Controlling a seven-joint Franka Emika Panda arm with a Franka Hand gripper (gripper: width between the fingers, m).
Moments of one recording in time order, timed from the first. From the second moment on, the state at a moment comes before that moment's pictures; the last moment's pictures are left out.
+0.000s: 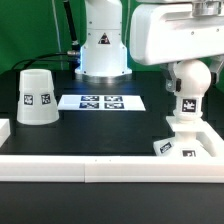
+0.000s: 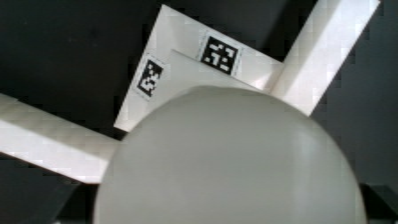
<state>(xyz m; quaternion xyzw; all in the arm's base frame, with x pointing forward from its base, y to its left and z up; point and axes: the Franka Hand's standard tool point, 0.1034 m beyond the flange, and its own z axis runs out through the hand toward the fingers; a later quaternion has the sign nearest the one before) 0.596 0.104 0.118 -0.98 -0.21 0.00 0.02</state>
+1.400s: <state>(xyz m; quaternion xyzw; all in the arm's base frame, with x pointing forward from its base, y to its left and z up) 0.597 0.106 0.117 -0.93 0.35 0.02 0.05</state>
